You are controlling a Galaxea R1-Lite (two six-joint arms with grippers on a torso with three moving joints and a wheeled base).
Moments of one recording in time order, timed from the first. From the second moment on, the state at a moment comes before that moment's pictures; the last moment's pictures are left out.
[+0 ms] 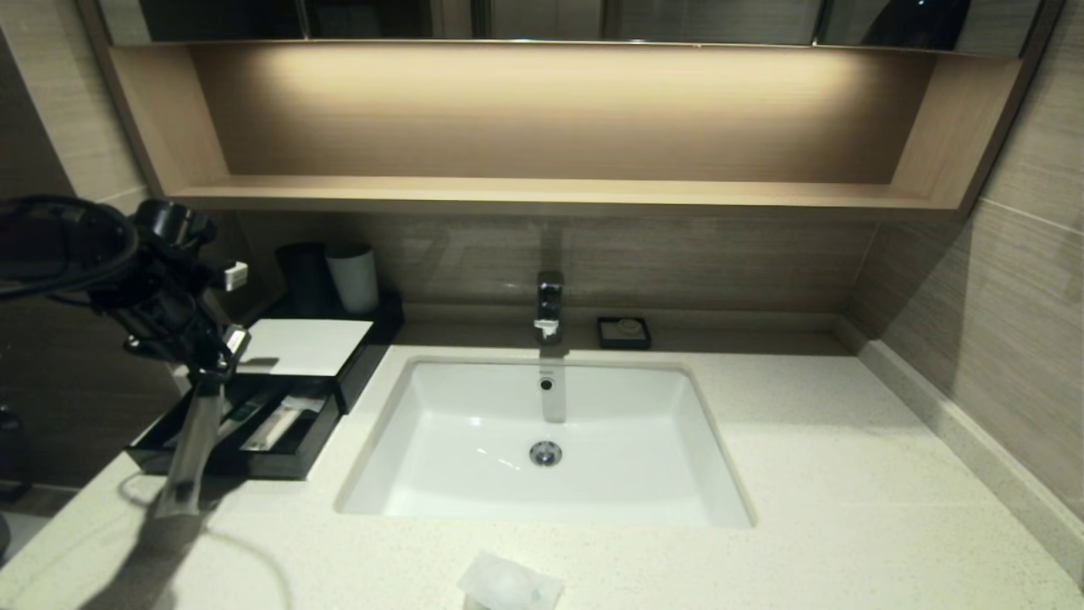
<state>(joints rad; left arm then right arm) 0.17 2.08 -1.70 0.60 0.15 0.27 0.00 0.00 0.00 -0.01 0.00 0.05</state>
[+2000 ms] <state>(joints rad) 0.09 1.90 -1.69 0.85 0.11 -0.10 0.00 0.00 0.00 -0.01 0.00 0.05</state>
